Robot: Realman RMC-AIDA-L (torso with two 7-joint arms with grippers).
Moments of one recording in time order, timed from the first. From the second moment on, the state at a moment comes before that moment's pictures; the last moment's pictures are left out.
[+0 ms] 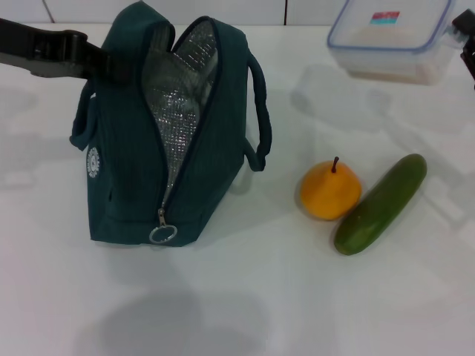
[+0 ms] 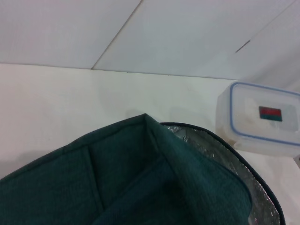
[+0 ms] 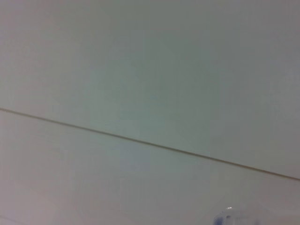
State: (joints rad) left arm -0.63 -1.94 0.69 1.28 2.19 1.88 -2.65; right arm 0.54 2.00 -0.97 -0.17 -0.92 -1.52 1.95
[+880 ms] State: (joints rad) left arm -0.63 -1.94 0.69 1.28 2.19 1.88 -2.64; right arm 0.64 2.03 -0.98 -0.16 -0.79 -1.59 2.06
